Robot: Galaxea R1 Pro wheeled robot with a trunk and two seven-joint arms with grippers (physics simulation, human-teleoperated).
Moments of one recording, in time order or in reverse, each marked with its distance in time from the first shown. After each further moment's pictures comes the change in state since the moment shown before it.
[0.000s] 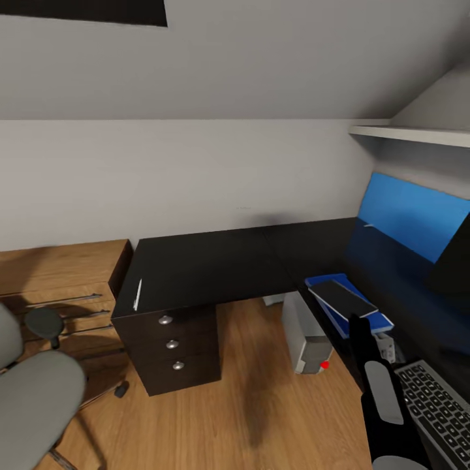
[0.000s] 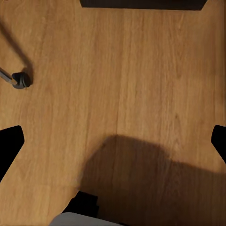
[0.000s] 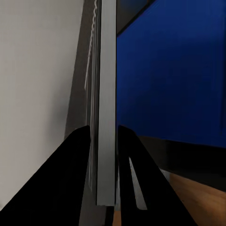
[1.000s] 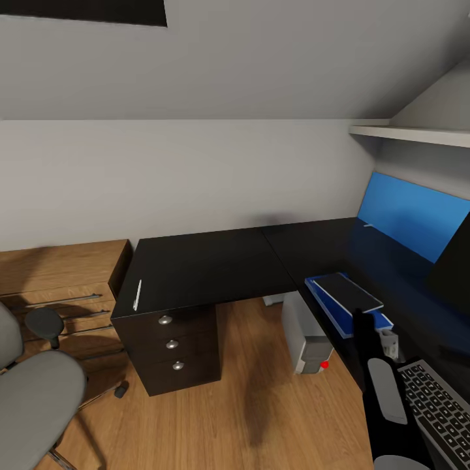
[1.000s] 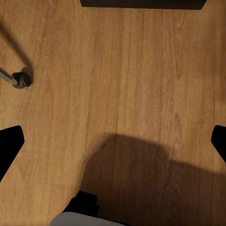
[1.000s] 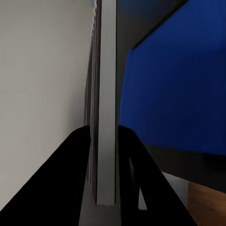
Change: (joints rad) left arm 0.000 0.000 0.000 0.001 0.000 0.000 0.000; right arm 0.000 -0.001 0.008 -0.040 -0.056 -0.029 0.010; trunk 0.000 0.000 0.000
